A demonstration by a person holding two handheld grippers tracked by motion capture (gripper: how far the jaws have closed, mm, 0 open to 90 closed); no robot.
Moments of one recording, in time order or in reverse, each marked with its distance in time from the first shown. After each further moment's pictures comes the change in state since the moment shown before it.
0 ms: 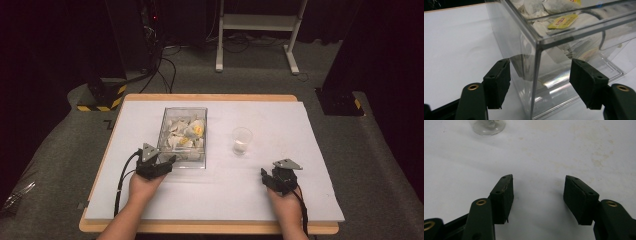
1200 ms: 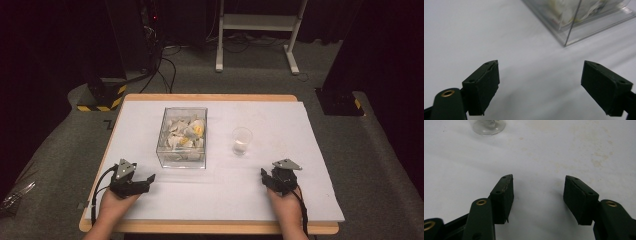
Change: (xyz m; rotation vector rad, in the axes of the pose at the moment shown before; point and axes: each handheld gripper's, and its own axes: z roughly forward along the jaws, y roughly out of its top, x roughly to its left) left arm 0.045 -0.051 -0.056 0.120 -0.002 0.037; right arm 0.001 0.000 0.000 -0.002 -0.006 -0.006
